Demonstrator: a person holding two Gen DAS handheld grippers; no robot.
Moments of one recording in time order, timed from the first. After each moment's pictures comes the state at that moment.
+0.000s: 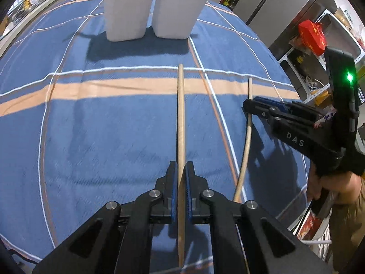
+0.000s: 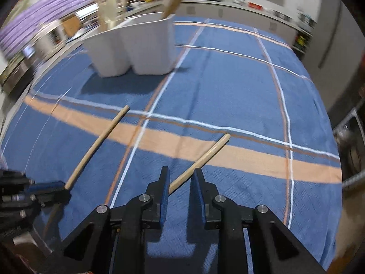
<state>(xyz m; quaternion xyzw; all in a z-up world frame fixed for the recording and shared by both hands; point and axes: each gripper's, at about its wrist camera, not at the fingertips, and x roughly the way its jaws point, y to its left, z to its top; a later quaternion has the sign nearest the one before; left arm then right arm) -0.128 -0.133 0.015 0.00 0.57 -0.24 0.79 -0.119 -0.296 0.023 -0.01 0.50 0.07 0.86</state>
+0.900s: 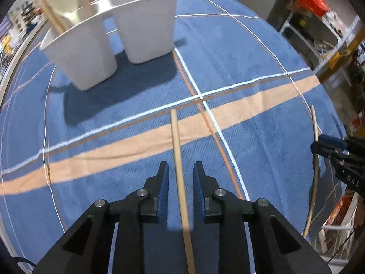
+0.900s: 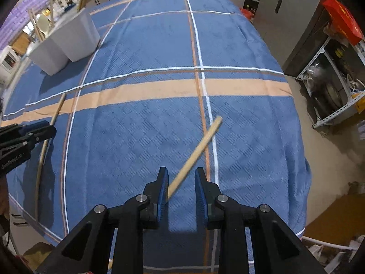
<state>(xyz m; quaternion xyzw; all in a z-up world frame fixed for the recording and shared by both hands) -0.061 -0.187 0.021 0.15 0.57 -0.24 0.77 -0.158 -0.373 0.027 0.08 0.60 -0.07 0.79</state>
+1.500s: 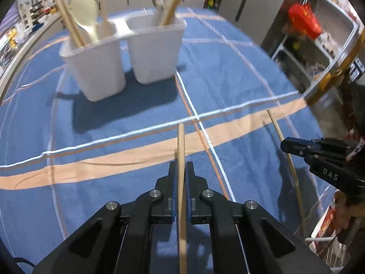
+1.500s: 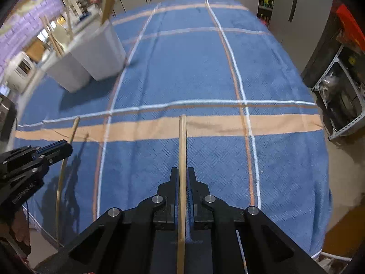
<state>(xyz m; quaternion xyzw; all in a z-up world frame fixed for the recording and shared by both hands) -0.072 -0.163 0.051 0.07 0.51 -0.25 0.82 -0.128 -0.349 0.043 0.11 0.54 -0.02 0.83</state>
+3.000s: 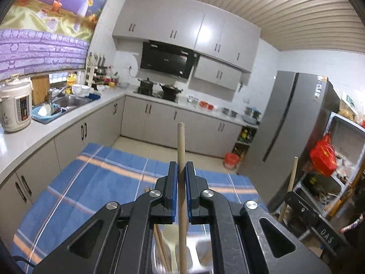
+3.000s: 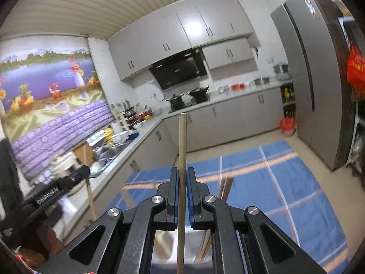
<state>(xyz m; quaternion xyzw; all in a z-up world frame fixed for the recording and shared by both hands) 0.056 -0.074 0.263 -0.11 0.19 -0.13 0.97 -0.003 -0.292 0.239 0.16 0.17 0.03 0.97</state>
